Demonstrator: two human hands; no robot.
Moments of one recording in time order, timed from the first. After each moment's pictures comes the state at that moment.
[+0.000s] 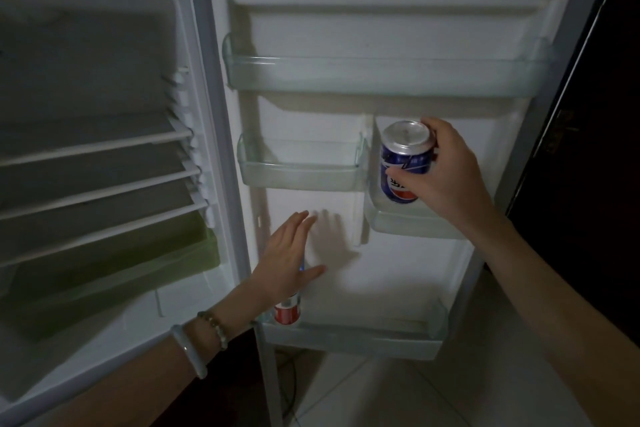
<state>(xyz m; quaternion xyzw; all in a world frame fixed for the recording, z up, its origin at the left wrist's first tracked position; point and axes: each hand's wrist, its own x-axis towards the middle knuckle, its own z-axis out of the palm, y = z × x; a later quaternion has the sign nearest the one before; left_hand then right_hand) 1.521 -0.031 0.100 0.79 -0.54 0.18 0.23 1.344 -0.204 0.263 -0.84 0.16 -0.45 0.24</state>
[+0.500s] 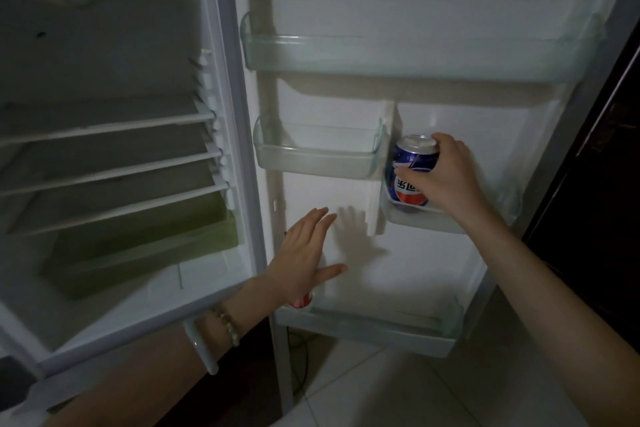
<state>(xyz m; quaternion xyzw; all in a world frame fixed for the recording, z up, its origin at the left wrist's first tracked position) 1.497 -0.026 0.096 0.80 -0.54 0.18 0.20 1.384 -0.236 0.230 -0.86 0.24 -0.37 0.24</state>
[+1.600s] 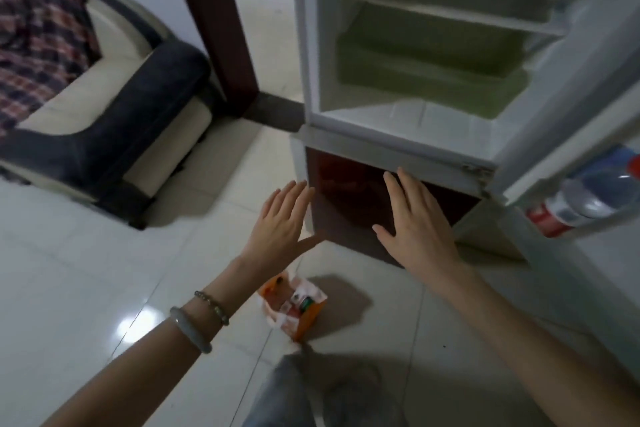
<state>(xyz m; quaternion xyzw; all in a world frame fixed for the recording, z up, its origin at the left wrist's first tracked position) 1.367 0.320 -0.043 1.00 -0.07 0.04 0.03 1.424 0.095 0.005 -0.95 -0.28 -0.05 0.10</state>
